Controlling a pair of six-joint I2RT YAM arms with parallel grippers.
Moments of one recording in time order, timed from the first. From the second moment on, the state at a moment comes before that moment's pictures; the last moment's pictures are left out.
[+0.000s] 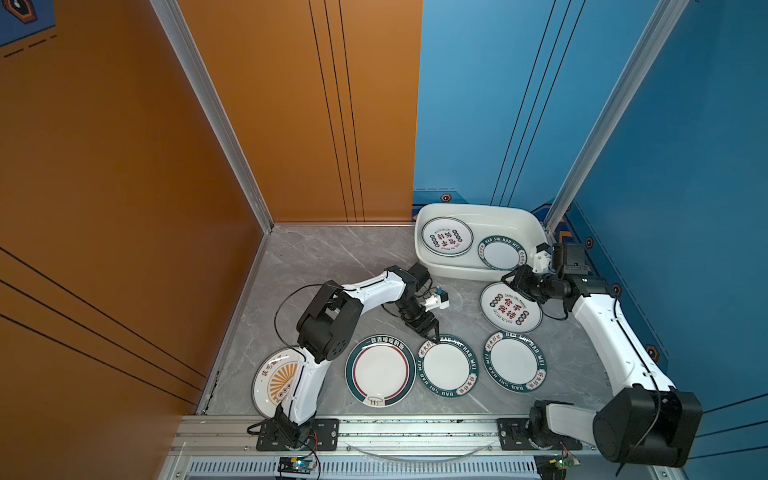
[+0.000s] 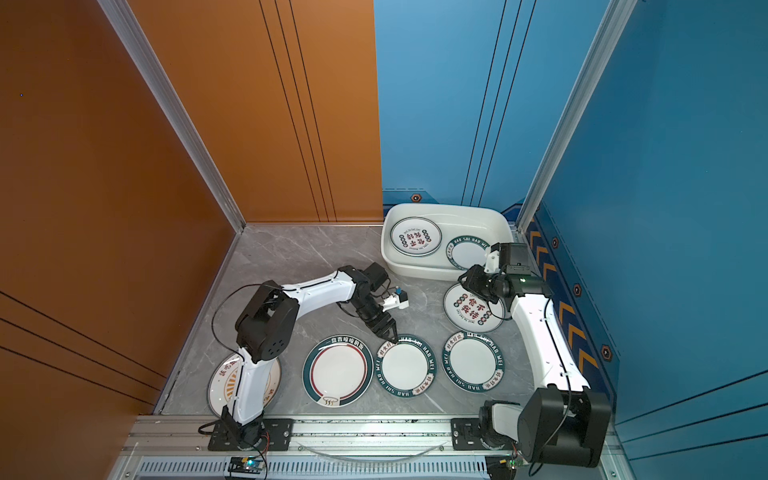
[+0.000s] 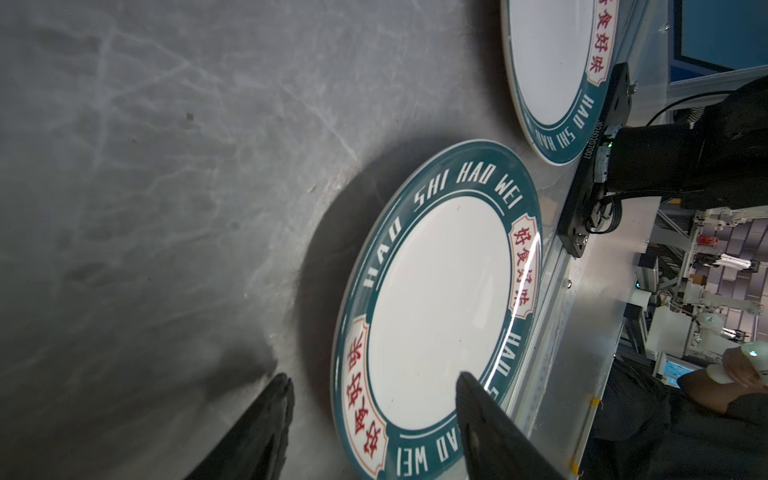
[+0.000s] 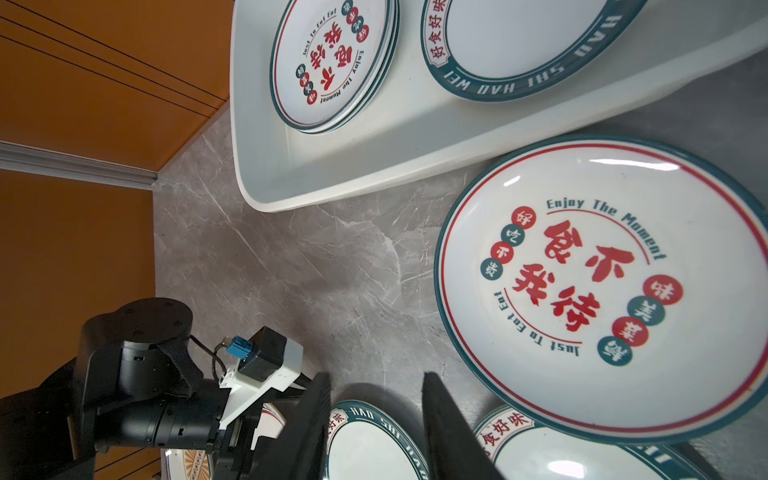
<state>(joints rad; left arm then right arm) -0.71 2.14 1.57 -0.90 0.69 0.18 -0.08 1.26 1.08 -0.73 -0.44 0.44</state>
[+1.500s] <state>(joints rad) -0.67 2.25 1.61 -0.96 0.82 0.19 -0.08 1.25 1.05 -0.73 -0.44 0.42</state>
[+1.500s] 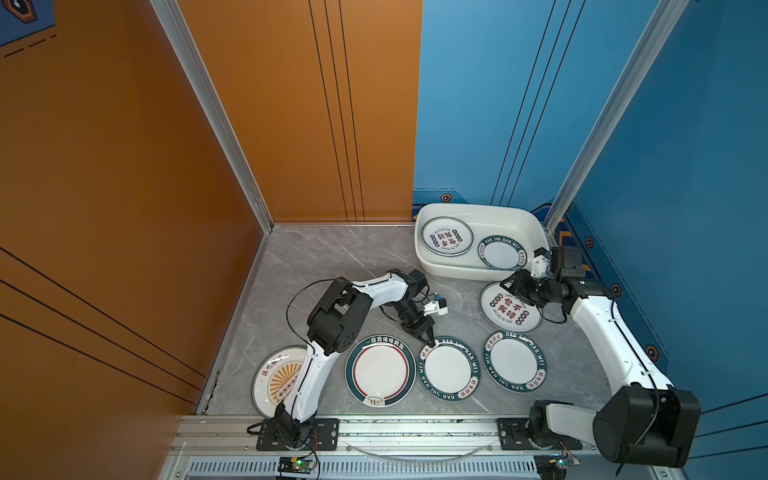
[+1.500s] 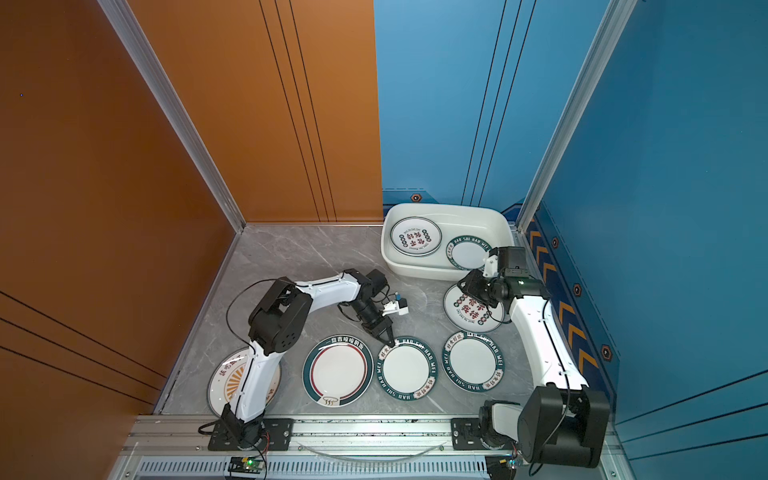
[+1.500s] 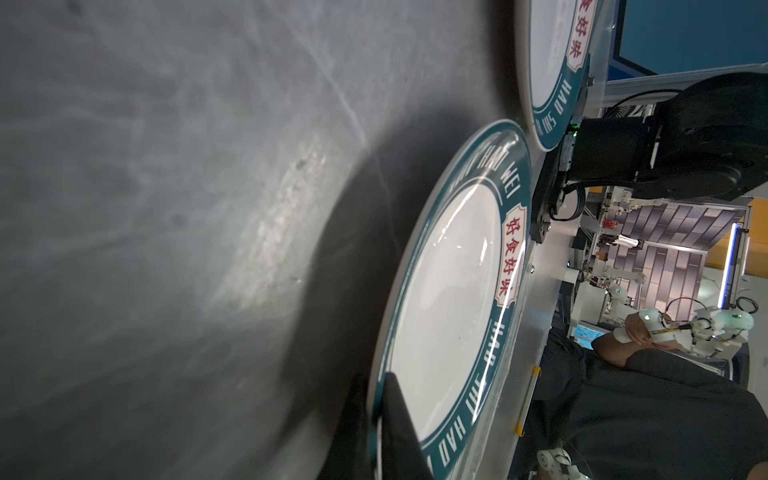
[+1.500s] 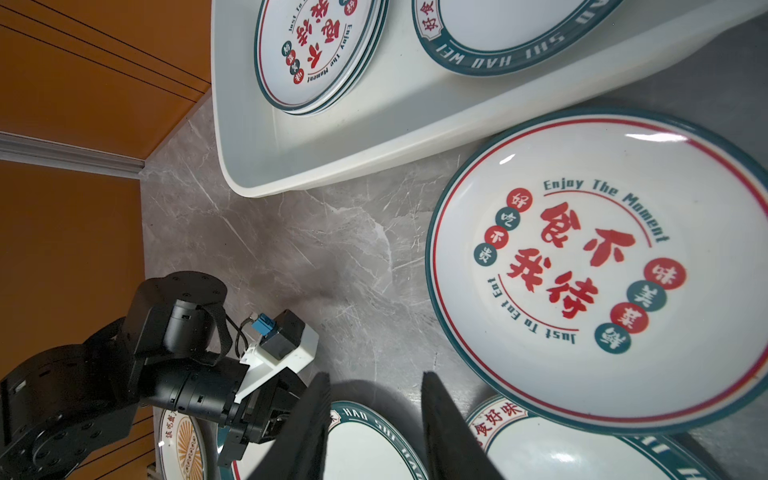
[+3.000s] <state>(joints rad) -0.38 1.84 1.49 -0.65 0.82 -0.37 0.12 1.33 0.77 -0.17 -0.77 0.54</state>
